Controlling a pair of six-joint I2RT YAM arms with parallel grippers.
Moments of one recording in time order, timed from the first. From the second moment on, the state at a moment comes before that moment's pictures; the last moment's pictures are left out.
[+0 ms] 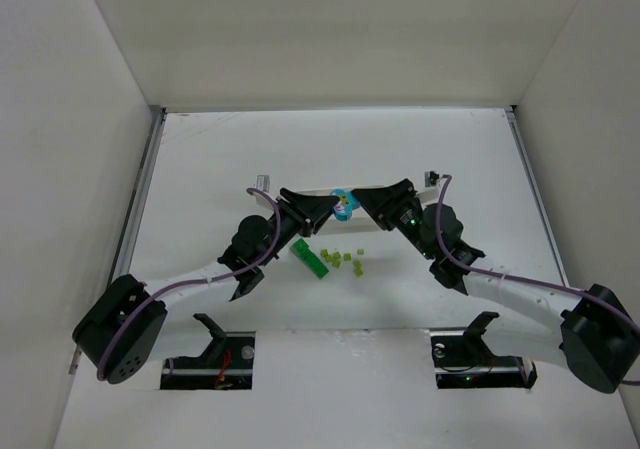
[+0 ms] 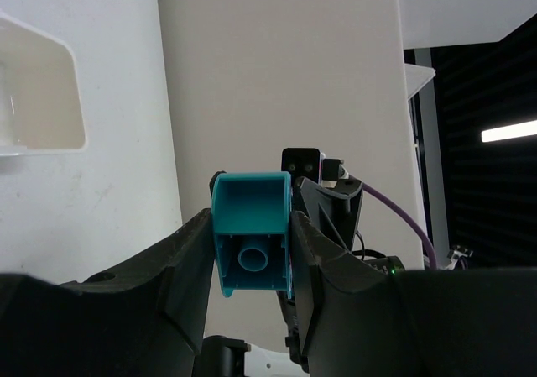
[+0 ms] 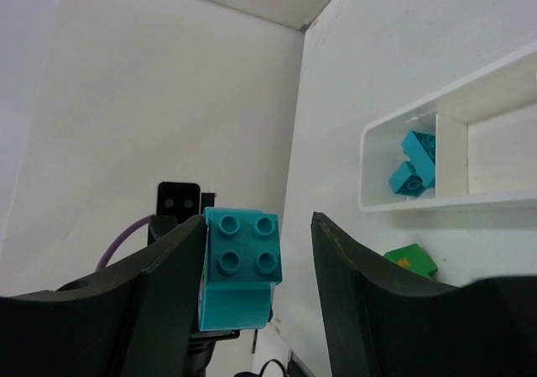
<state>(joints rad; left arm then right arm) -0.73 1.19 0.39 0.87 0.00 -1.46 0.71 1.11 0.51 0.58 0.13 1.23</state>
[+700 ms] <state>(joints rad) -0.72 1.25 0.38 0.92 0.00 -1.49 0.71 1.14 0.51 0.61 0.11 1.26</state>
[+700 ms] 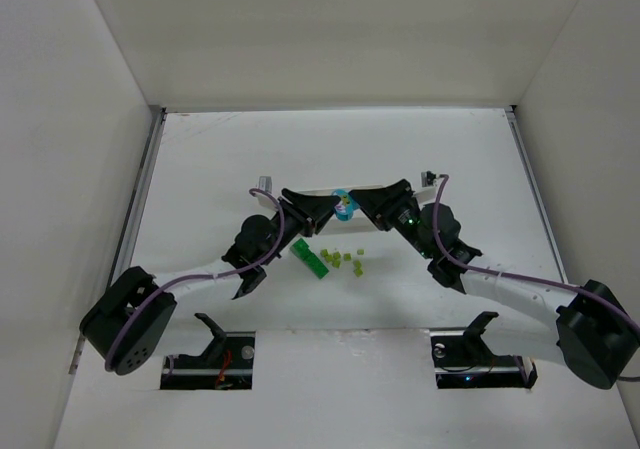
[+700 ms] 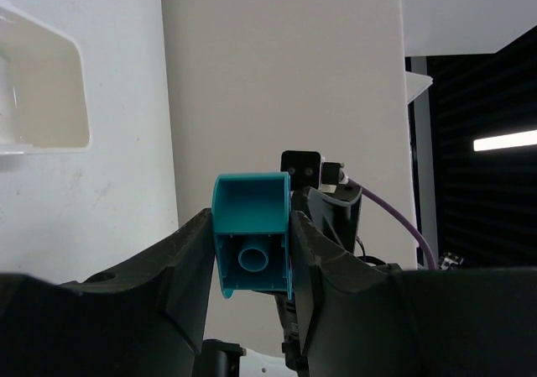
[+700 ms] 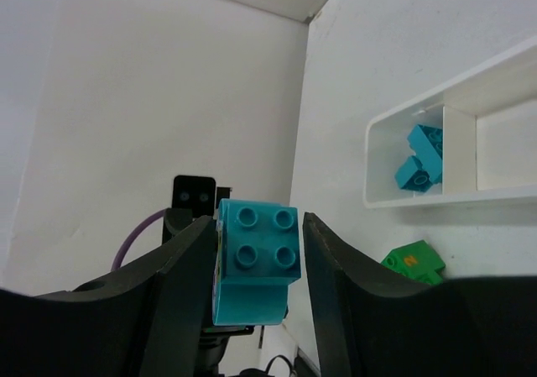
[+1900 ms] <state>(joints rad) -0.65 1.13 0.32 0.89 0.06 -1.49 0.58 1.04 0.46 0.64 0.06 1.27</state>
